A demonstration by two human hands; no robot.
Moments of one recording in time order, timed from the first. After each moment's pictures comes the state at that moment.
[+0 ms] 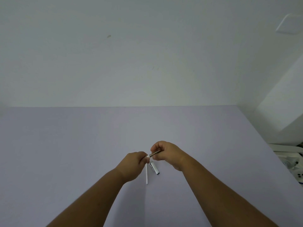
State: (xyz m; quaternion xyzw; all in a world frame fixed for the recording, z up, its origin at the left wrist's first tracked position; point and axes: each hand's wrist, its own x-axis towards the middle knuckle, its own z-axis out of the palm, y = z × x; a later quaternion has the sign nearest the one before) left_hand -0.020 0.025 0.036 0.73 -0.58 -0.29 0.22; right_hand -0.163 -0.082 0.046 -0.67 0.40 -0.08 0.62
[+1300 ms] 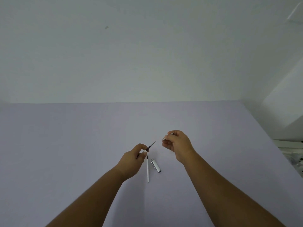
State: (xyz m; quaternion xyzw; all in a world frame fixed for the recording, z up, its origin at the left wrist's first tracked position) left_hand -0.015 0.023 0.025 0.74 -0.47 -0.38 0.31; right_hand -0.159 -0.105 0.039 -0.40 0.50 -0.31 0.70
